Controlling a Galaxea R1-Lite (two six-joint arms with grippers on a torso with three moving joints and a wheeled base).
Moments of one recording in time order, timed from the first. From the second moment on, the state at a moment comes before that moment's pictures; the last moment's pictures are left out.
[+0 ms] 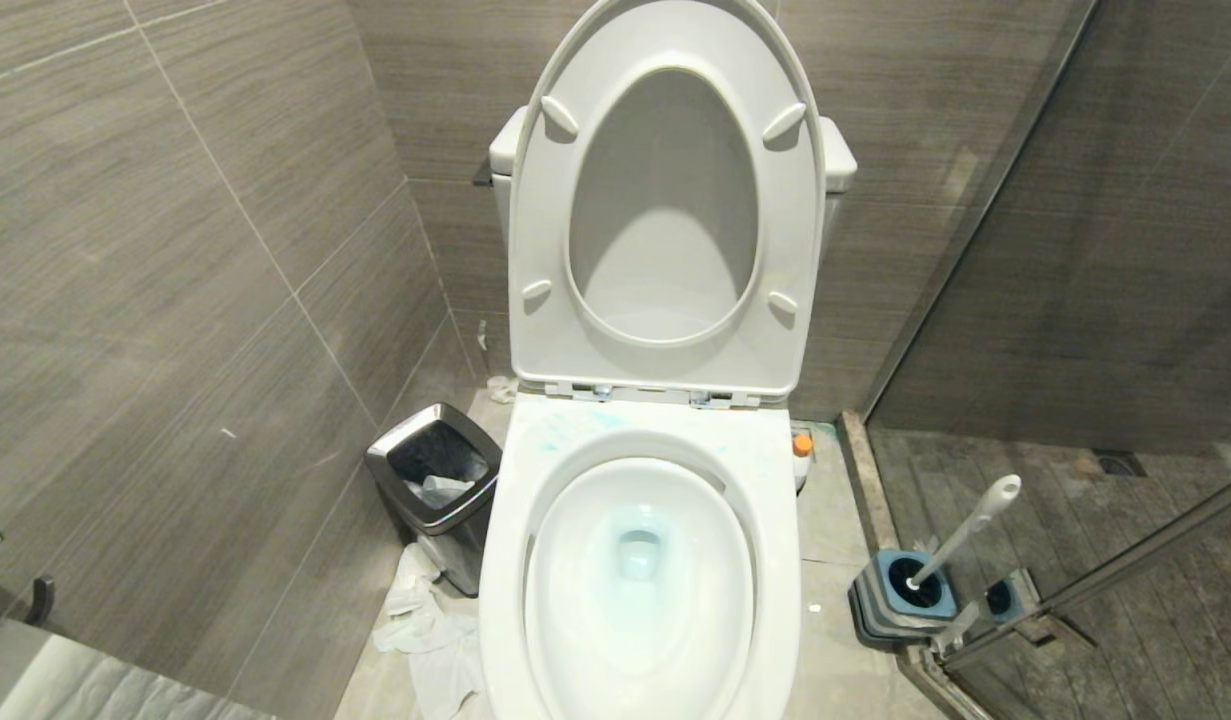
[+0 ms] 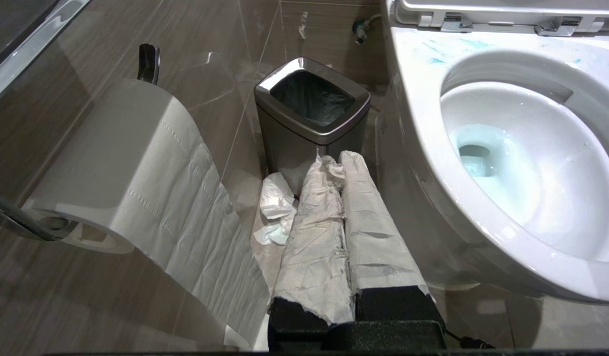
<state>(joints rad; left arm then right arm) 0.00 0.00 0.00 -0.01 0.00 0.00 -0.15 0.44 0.00 -0.84 0.05 -0.23</state>
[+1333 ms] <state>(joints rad) 0.00 0.00 0.00 -0.01 0.00 0.00 -0.01 0.11 0.00 -0.62 0.00 -0.25</state>
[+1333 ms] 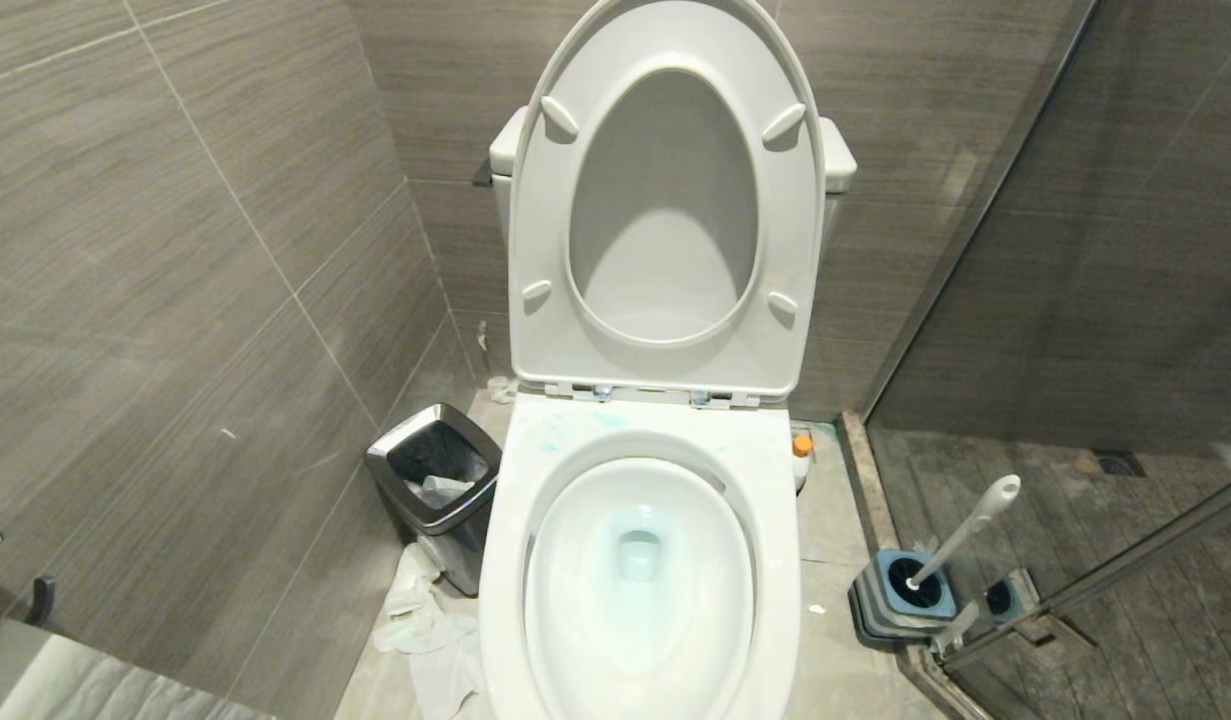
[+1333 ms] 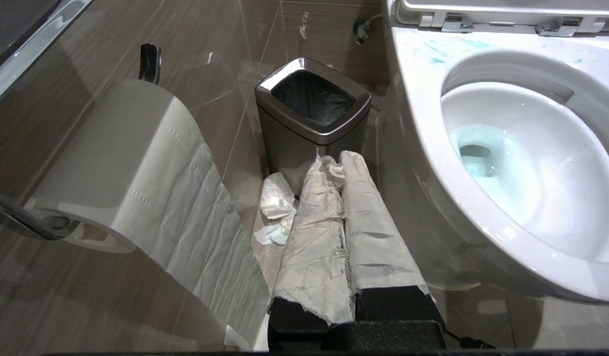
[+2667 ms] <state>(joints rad) 0.00 0.00 0.00 -0.01 0.00 0.00 -0.01 0.00 0.00 -0.02 0.01 -0.01</state>
